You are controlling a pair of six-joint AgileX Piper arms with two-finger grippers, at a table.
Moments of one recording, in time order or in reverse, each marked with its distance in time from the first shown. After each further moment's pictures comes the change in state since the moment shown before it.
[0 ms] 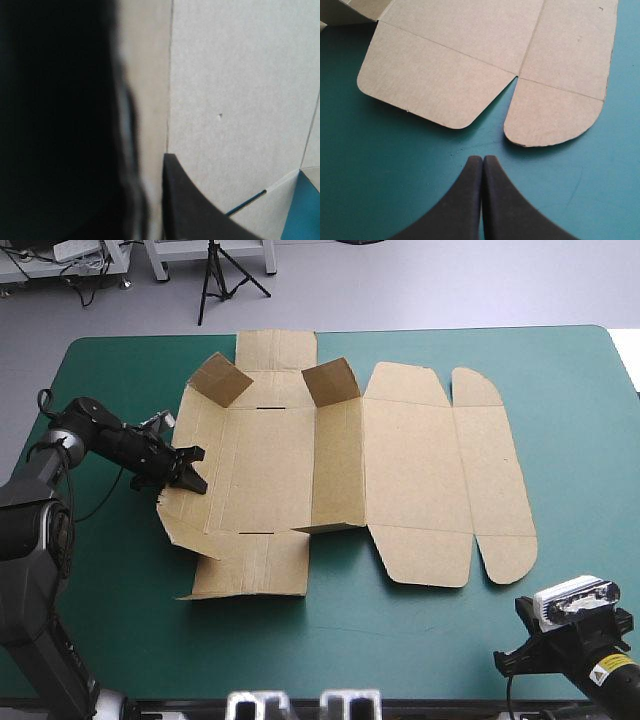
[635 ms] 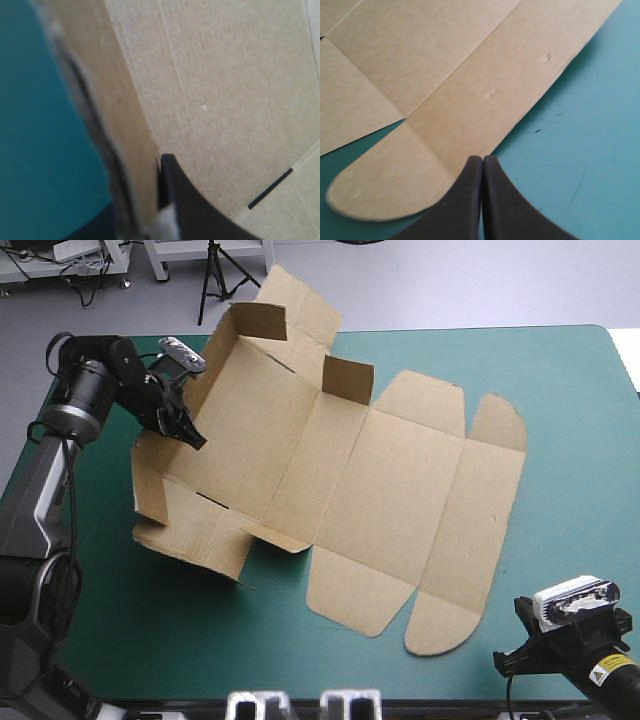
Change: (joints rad) left arm -0.301 -0.234 -0.299 0.575 0.000 0.208; right arm 0.000 0.000 0.000 0.006 0.000 0.000
